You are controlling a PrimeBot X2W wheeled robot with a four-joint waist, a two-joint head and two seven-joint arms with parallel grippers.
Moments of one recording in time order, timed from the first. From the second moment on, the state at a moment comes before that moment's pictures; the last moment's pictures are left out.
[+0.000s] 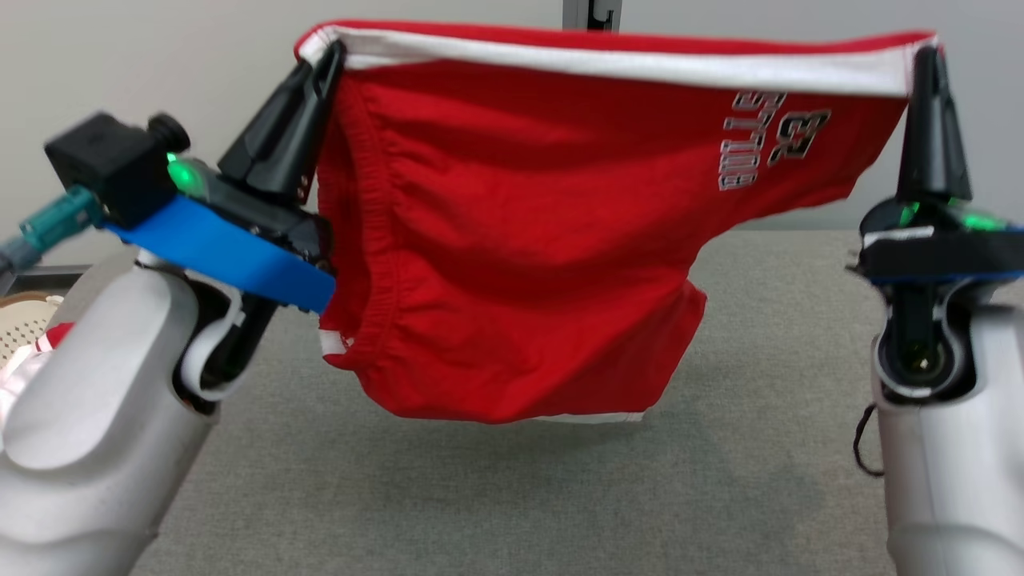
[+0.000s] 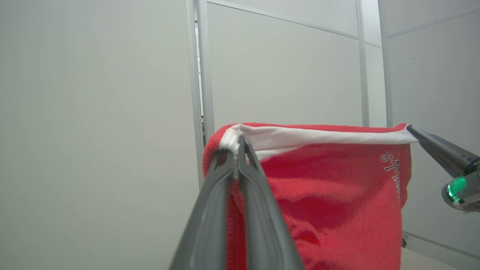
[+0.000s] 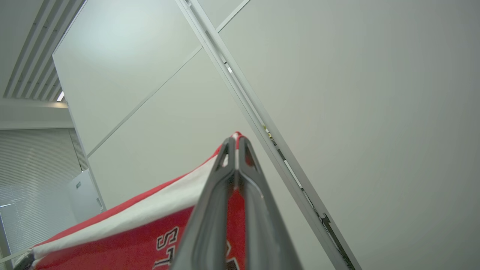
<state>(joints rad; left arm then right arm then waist) -0.72 0.46 -0.59 0.19 -0.77 -0.13 -0.20 -0.54 -0.05 -0.06 0.18 0.70 0.13 -0.19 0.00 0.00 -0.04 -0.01</state>
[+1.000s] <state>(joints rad) -0.67 0.25 -0.53 0.60 -0.76 -0.13 -0.26 -0.70 -0.05 -0.09 0.66 0.53 0.13 -0.26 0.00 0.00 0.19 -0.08</state>
